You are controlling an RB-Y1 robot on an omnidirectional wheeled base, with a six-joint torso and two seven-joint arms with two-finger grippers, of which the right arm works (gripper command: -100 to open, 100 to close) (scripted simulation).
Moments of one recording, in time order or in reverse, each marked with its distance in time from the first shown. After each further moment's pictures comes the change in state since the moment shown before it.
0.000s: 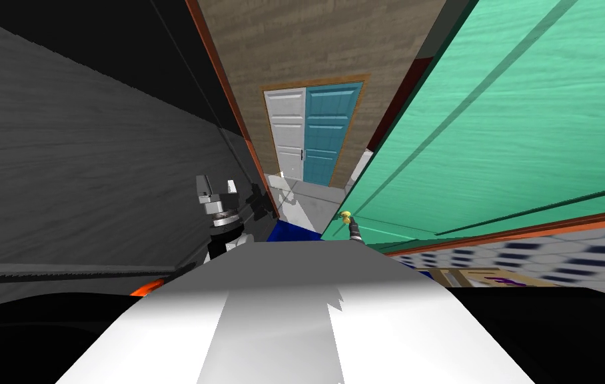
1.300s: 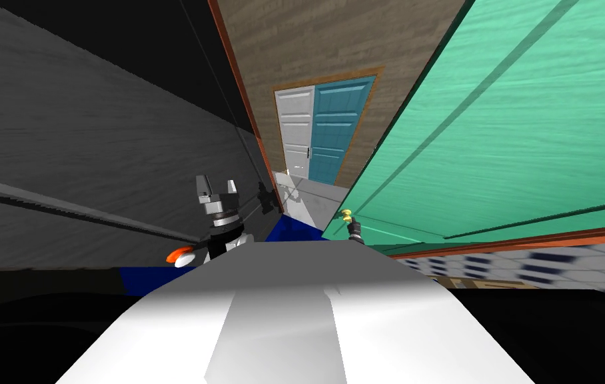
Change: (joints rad) arm -0.026 -0.020 0.061 0.027 -0.163 0.043 -0.318
